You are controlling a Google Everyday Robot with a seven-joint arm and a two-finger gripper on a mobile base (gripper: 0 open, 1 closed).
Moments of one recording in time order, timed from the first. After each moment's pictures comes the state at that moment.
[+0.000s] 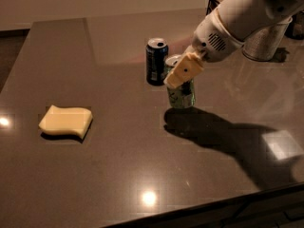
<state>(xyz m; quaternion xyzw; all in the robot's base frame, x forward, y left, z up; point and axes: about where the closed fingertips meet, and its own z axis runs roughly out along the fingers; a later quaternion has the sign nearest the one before) 0.521 -0.076 0.945 -0.49 0.81 0.19 0.25</state>
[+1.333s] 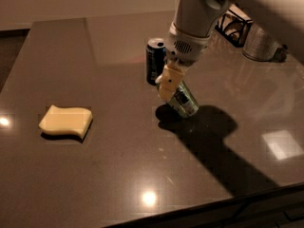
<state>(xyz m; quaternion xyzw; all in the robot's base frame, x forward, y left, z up) 0.524 -0.064 0.899 -0.54 0.83 0.10 0.06</state>
